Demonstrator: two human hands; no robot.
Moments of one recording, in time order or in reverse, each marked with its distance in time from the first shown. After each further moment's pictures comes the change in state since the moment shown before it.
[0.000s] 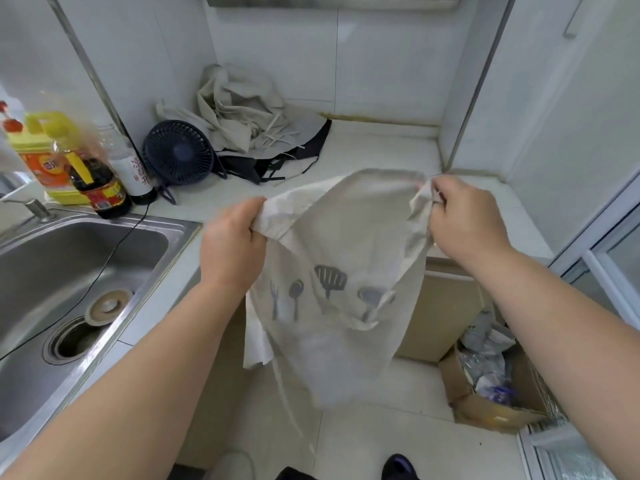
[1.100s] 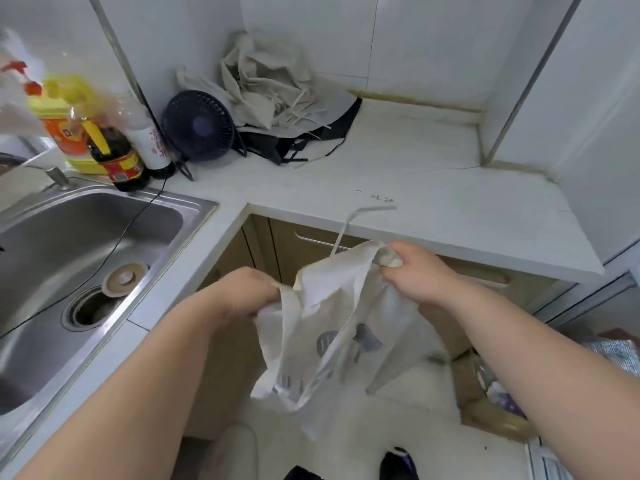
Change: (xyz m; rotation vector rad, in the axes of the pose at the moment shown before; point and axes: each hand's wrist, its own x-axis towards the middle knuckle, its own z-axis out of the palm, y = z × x) left_hand -0.023 -0.036 0.008 -0.226 -0.958 -0.765; right_hand -0.014 -0.006 0.085 0.304 -0.697 0.262
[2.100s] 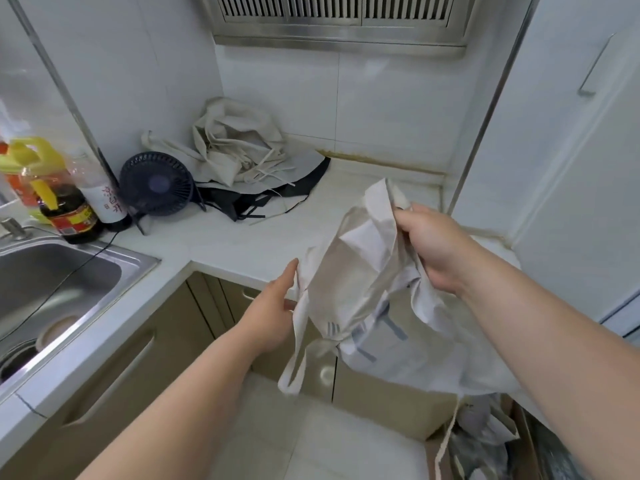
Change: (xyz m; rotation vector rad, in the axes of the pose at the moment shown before) left_hand 0.067 0.138 0.107 0.077 0.225 0.383; right_hand 0.048 0.007 -0.183 0.755 -0.016 -0.088
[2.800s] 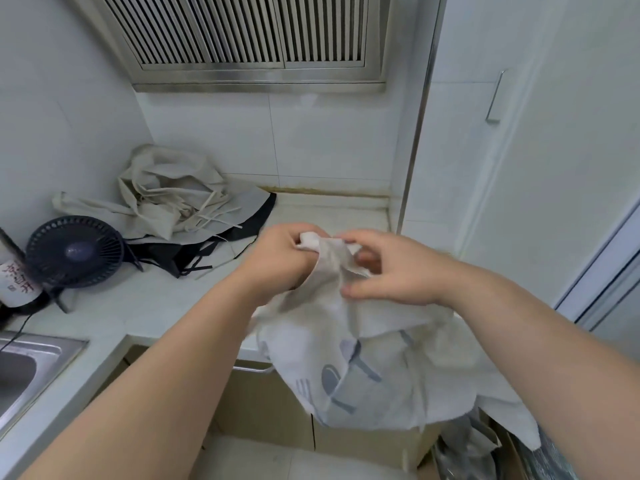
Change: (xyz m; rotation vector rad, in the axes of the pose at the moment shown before) left_hand 0.080 0.149 -0.035 -0.434 -0.117 0.320; right_hand 0.016 -0.031 -0.055 -0.859 -0.126 -0.203
